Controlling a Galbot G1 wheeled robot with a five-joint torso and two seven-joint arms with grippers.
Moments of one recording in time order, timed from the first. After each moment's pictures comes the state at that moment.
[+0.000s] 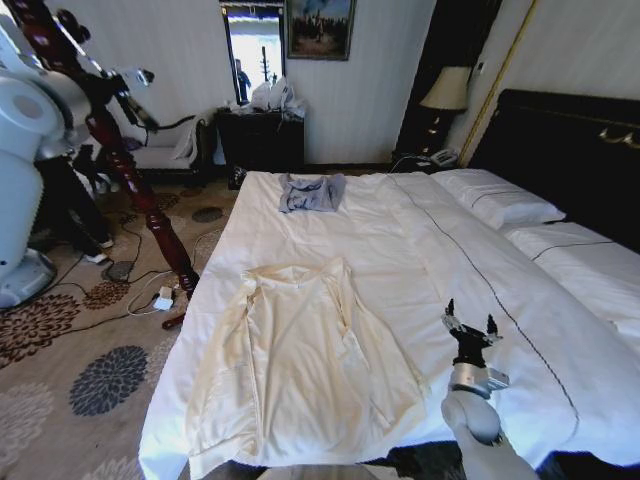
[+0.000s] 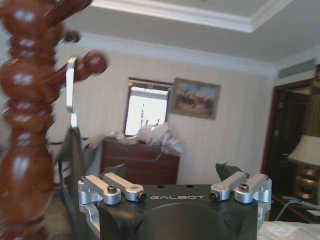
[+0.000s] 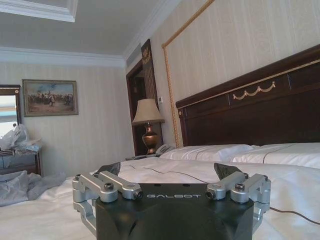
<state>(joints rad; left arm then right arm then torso) -0.17 -0.61 -0.02 -1.46 -1.34 0.60 -0.31 -1.48 1.24 0.68 1.82 0.42 0.38 0.37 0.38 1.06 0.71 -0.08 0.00</state>
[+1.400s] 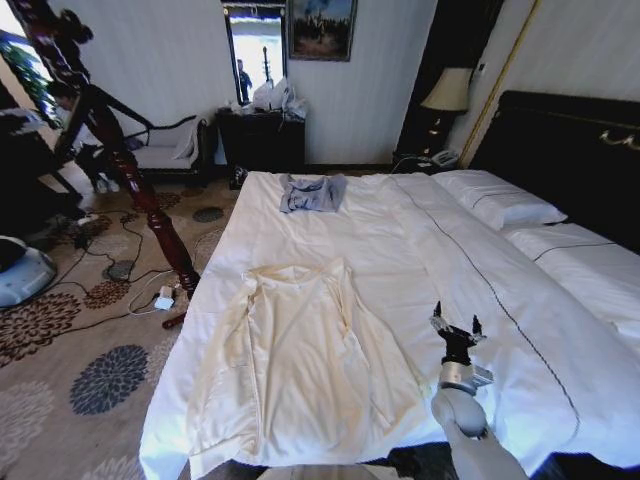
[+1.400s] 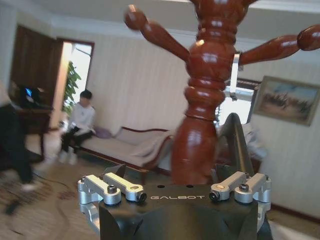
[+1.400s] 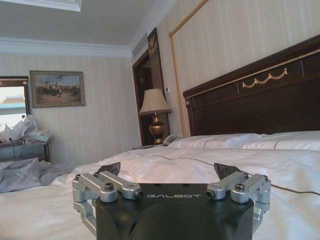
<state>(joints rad) 0.00 -0.52 -0.21 -1.27 -1.27 0.54 -0.31 -1.44 1.25 0.62 1.77 0.41 0.38 0.37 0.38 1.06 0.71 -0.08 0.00</state>
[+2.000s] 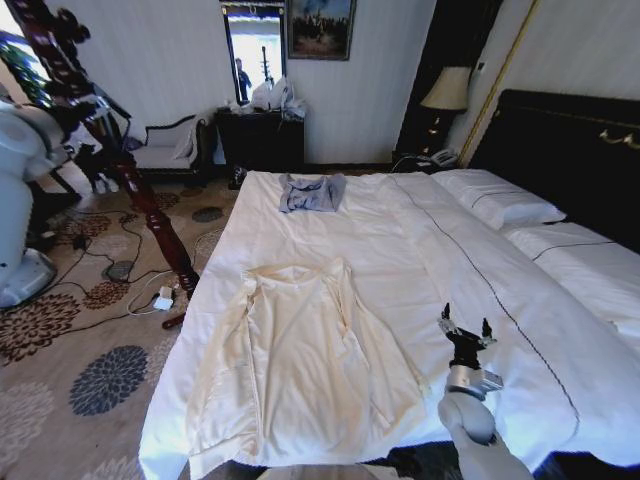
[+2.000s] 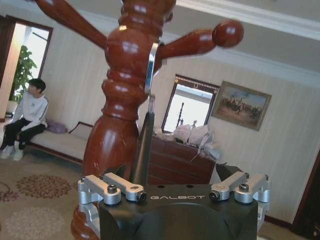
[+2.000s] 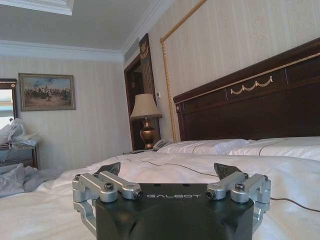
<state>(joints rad) -0.17 -0.65 -0.06 -1.20 -1.30 0.53 -0.28 -1.48 1.24 0.67 1.78 0.43 0.40 0.37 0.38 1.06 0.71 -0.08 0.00</state>
